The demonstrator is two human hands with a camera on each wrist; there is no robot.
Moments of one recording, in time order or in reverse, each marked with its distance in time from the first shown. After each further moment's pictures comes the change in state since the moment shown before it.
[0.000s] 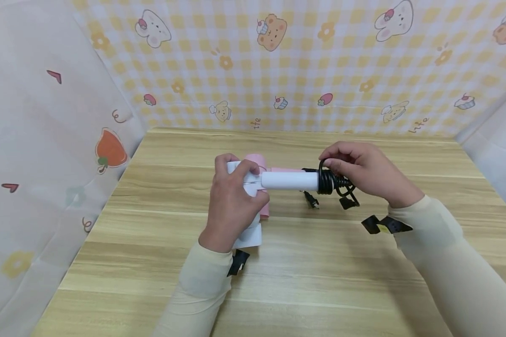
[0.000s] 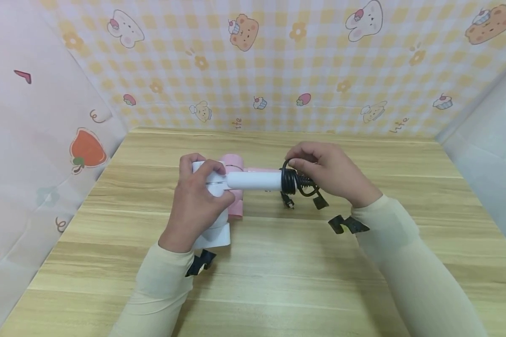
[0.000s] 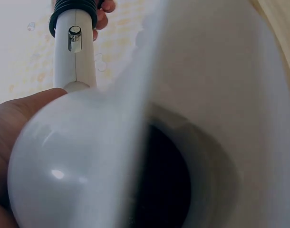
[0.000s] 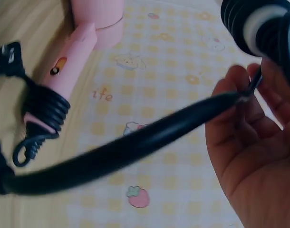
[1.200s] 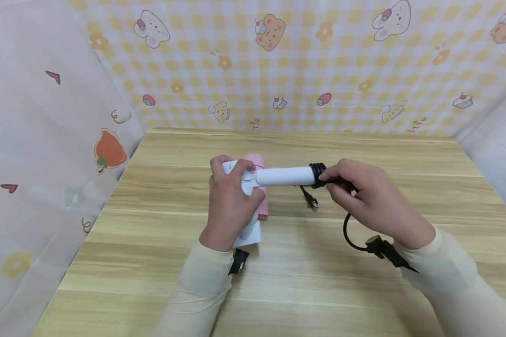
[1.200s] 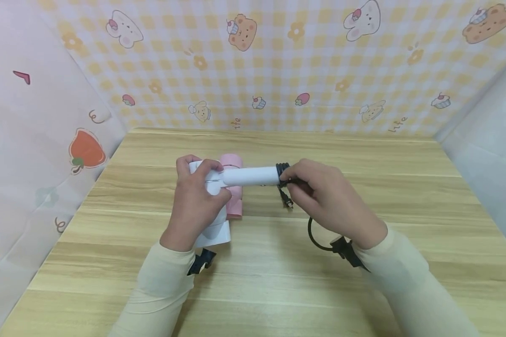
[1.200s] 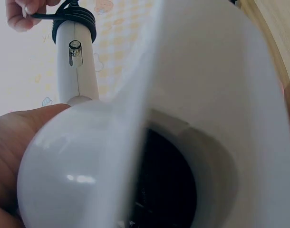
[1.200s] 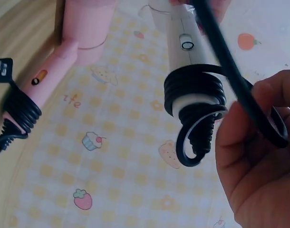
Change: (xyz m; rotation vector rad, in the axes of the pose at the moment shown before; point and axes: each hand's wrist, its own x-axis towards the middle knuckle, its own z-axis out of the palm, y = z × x) left_hand 0.000 0.000 0.003 0.021 0.001 -0.095; right_hand -0.043 -0.030 0.014 -0.204 0.130 -0.423
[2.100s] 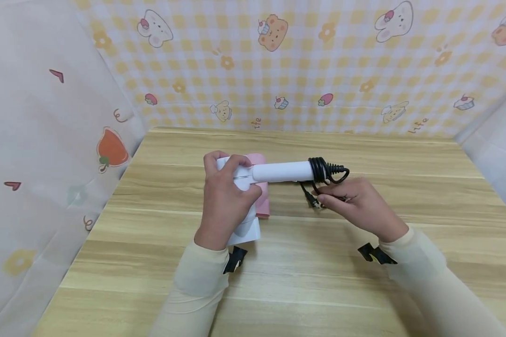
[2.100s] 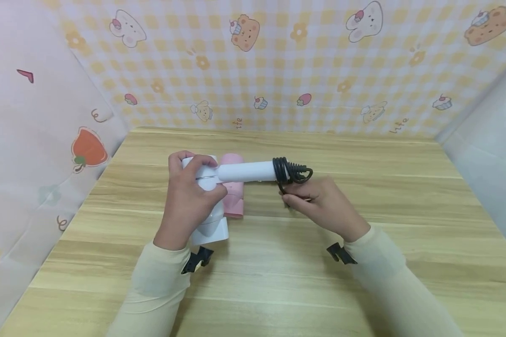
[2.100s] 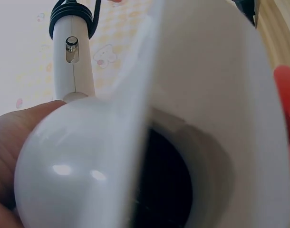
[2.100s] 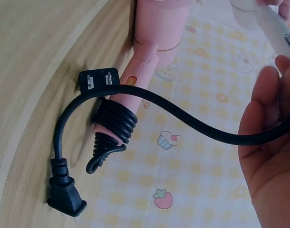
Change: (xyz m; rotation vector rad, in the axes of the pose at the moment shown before) left_hand 0.001 -0.003 -0.013 -0.164 0.043 0.003; right_hand -0.021 0.042 0.041 0.258 -0.039 0.099
